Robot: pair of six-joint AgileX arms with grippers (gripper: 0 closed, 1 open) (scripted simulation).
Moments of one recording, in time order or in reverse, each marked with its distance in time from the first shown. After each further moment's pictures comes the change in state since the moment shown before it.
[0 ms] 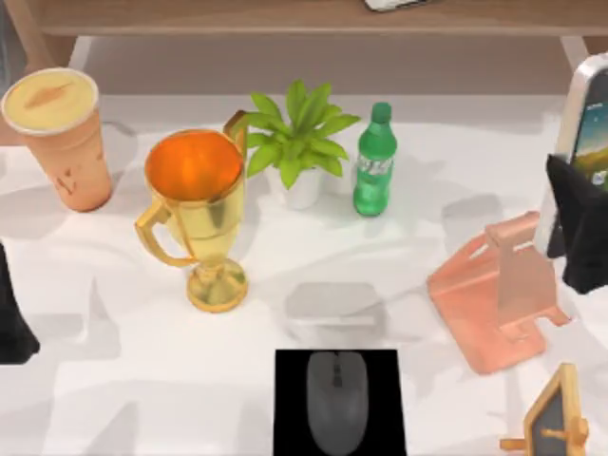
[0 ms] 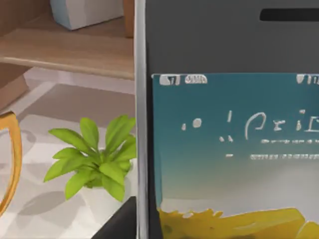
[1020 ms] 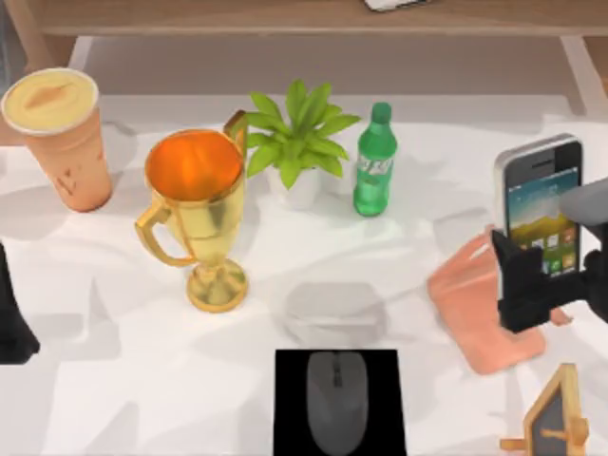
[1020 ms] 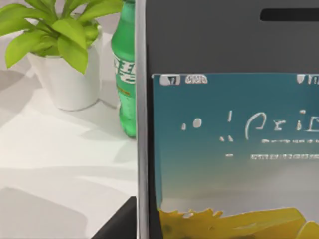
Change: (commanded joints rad) left arm 0.000 0.000 0.000 0.000 0.000 0.000; right arm -0.062 0.278 -0.167 0.200 -0.047 -0.027
